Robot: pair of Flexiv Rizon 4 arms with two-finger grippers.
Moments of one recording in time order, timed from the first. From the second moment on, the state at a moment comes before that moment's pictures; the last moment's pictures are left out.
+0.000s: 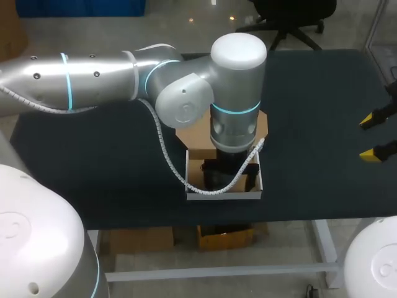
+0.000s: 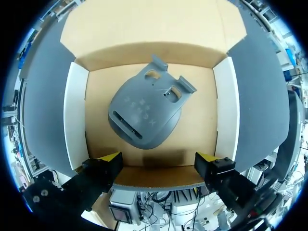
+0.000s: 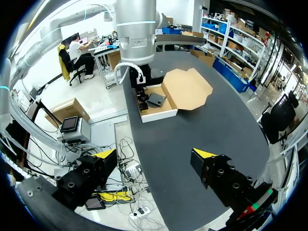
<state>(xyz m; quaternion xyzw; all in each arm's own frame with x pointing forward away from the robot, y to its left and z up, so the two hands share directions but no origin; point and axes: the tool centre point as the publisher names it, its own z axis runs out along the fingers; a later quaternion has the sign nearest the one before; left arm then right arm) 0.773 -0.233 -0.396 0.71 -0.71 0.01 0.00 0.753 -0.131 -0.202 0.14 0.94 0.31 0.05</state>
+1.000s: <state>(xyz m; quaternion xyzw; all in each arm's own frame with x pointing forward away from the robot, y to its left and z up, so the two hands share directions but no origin) 0.811 -0.184 -0.328 0.57 -0.81 0.12 -0.02 0.753 -0.131 -0.202 0.14 0.94 0.31 0.05</state>
